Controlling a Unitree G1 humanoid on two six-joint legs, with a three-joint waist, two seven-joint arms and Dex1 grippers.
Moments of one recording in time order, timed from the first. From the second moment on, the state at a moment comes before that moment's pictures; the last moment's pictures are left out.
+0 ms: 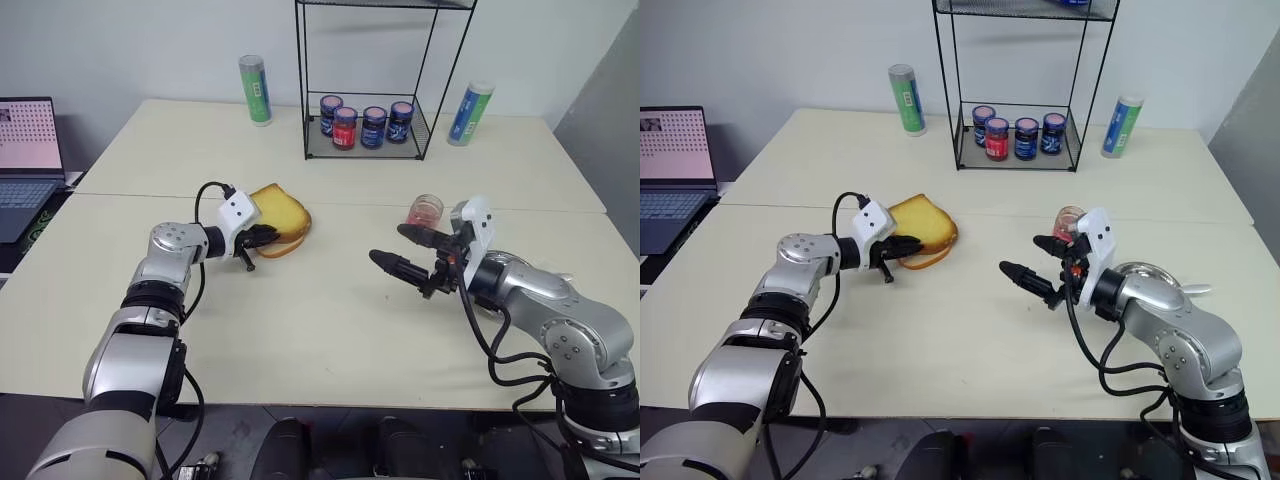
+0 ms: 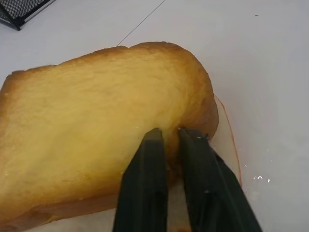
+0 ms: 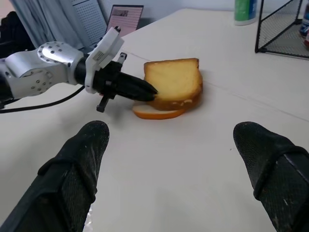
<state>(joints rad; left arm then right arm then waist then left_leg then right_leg) -0.90 0.55 -0.07 1.03 0.03 -0.16 -1.01 -0.36 -0.52 -0.04 -0.49 0.76 0.86 0.50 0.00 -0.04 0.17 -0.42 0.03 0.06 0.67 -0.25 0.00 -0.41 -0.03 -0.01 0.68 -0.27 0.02</state>
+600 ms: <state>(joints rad) -0.78 0.55 -0.06 0.48 -0.17 0.19 -1.22 -0.32 -0.62 -0.11 -0.52 0.80 0.88 0.53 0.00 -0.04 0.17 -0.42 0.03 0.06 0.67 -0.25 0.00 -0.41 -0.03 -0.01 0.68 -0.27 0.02</state>
